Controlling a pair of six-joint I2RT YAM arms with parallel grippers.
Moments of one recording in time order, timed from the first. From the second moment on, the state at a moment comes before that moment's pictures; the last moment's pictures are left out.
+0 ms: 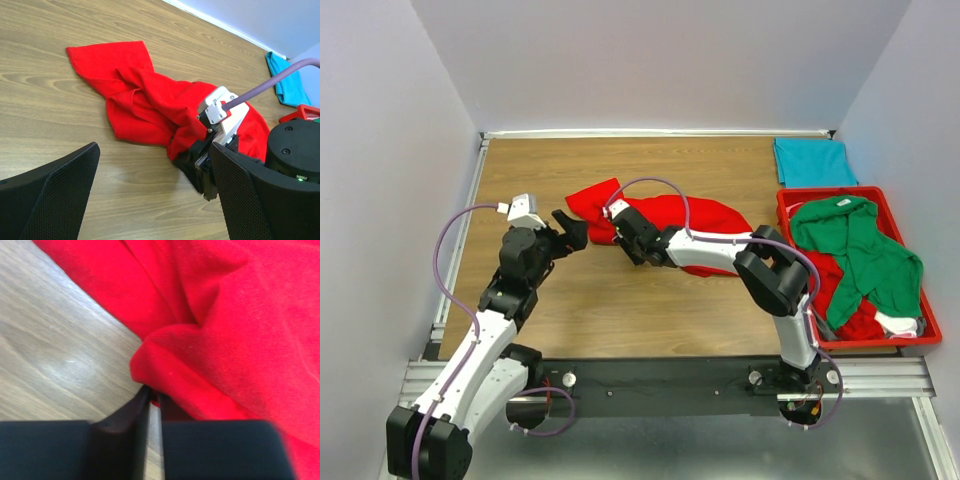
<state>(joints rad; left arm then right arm) -0.28 0.76 0.49 0.03 -0.05 -0.57 0.93 2.05 1.38 -0.20 0.26 0.08</state>
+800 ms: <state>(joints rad) -0.30 1.25 0.59 0.19 -0.01 -0.61 0.44 1.86 1.67 -0.19 0.59 0.03</state>
